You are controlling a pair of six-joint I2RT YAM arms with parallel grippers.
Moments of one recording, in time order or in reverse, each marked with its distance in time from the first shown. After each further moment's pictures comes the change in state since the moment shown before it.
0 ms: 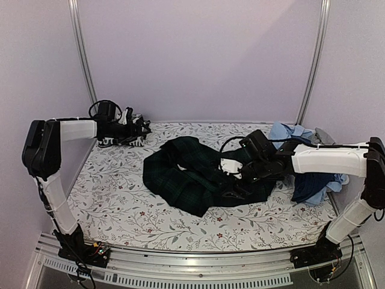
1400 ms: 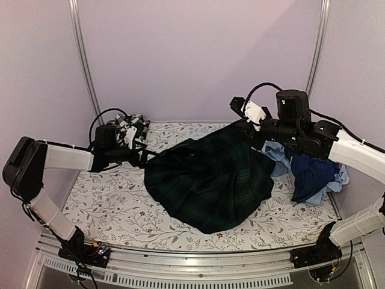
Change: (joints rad) left arm -0.145 -0.299 -0.550 0.493 0.007 0.397; right arm -0.047 -0.267 0.158 0.149 0.206 0.054
